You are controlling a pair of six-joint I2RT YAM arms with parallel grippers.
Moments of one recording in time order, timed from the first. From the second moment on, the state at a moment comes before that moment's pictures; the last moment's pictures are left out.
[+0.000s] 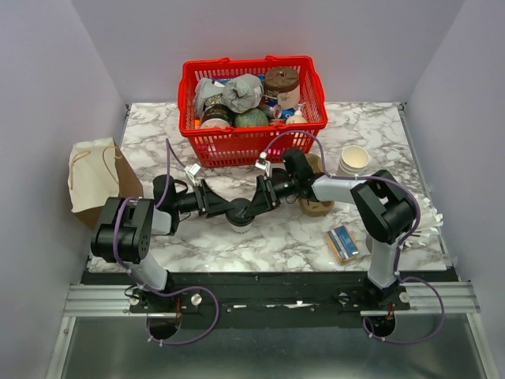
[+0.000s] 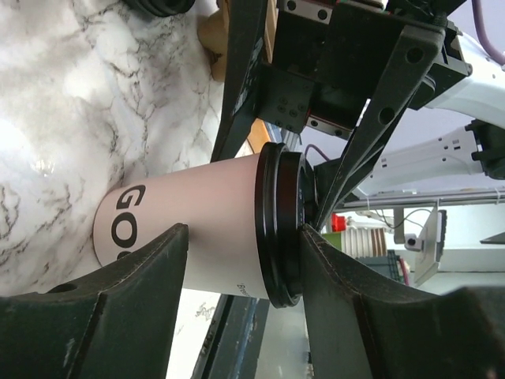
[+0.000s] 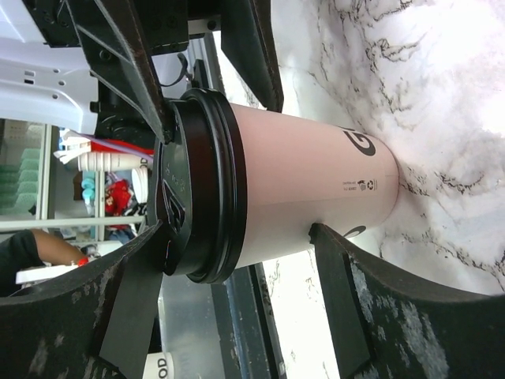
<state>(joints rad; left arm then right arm) -0.06 1.64 0.39 0.93 1.19 -0.97 0.61 1.93 1.06 0.19 -1.07 0.52</state>
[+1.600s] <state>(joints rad) -0.51 1.07 0.80 -0.55 0.66 0.72 0.57 1.31 1.26 -0.50 -0.62 -0.22</state>
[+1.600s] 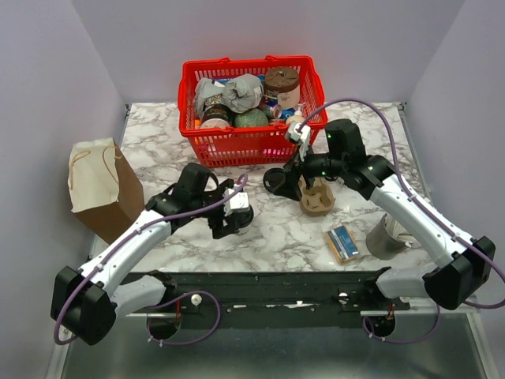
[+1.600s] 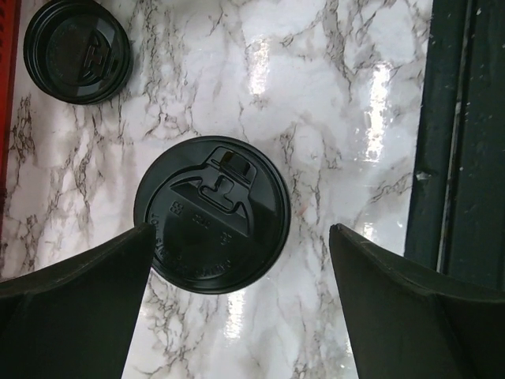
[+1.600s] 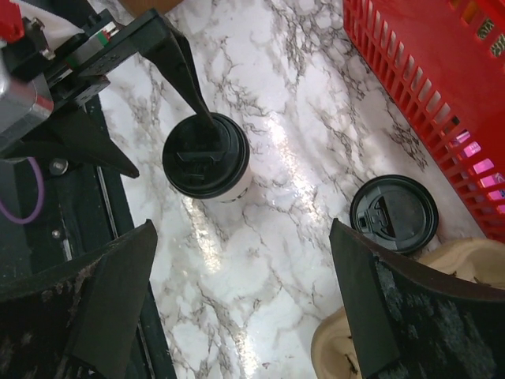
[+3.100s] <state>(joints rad) -0.62 1.19 0.79 -0.39 0.41 0.83 0.54 1.30 1.24 -0.52 -0.59 -0.24</state>
